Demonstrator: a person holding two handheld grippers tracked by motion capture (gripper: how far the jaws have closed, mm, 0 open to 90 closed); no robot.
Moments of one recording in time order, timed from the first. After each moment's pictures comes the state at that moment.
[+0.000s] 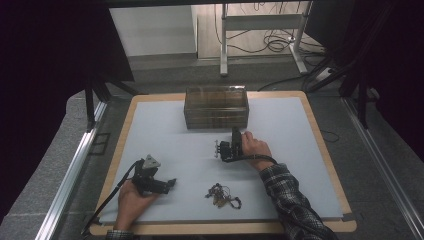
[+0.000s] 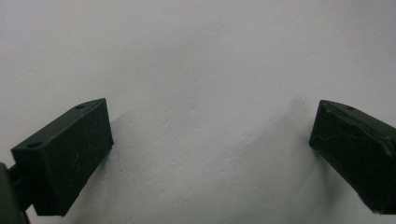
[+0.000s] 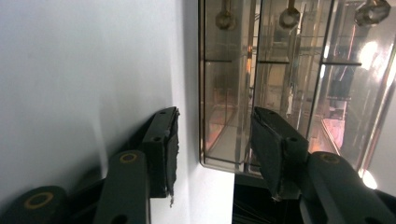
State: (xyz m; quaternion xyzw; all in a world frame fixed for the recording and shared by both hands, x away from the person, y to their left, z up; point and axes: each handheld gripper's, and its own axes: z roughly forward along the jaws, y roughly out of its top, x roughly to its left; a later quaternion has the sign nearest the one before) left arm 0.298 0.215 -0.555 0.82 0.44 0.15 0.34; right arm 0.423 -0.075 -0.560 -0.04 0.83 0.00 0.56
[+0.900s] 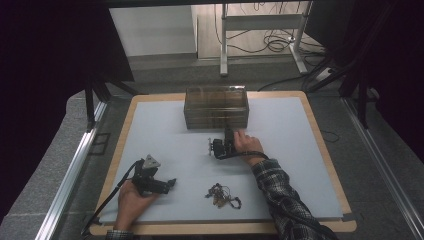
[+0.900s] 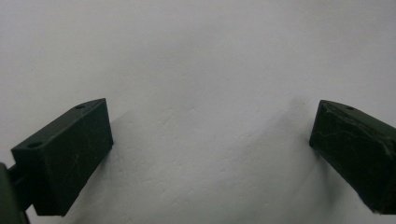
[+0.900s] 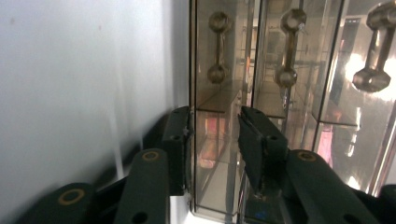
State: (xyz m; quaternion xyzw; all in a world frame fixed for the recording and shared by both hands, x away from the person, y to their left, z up) left arm 0.298 0.215 -0.555 0.82 0.44 0.15 0.34; right arm 0.437 -0.052 -0.568 -0.06 0.82 0.01 0.57
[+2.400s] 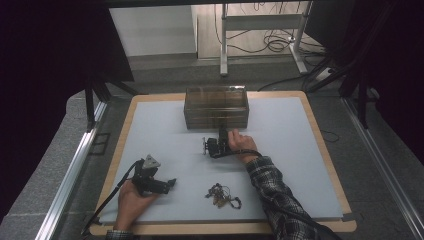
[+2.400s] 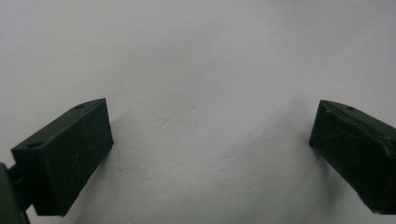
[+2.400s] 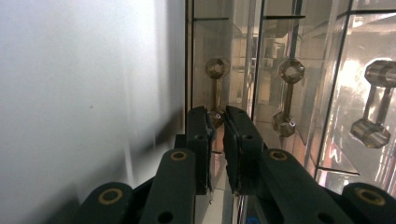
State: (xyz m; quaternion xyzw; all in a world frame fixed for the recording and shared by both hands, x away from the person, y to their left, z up) left arm 0.298 0.215 -0.555 0.82 0.44 0.15 0.34; right arm 0.443 -0.034 -0.574 -0.07 0.80 0.02 0.59
